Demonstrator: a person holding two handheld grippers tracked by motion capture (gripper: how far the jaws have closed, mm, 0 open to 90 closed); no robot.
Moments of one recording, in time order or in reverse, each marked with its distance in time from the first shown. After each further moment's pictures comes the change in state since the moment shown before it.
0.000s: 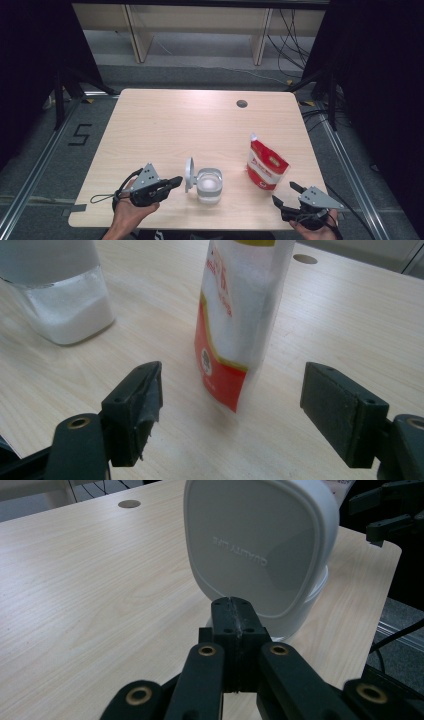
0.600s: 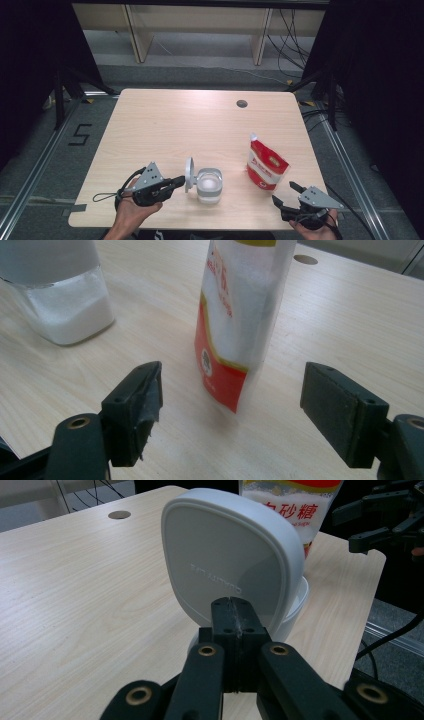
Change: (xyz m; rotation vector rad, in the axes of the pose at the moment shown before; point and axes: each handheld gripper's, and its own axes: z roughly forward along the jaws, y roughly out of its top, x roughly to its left) left arm -0.007 0.010 0.002 -0.017 -0.030 0.016; right arm 0.000 0.000 0.000 0.000 -0.002 0.001
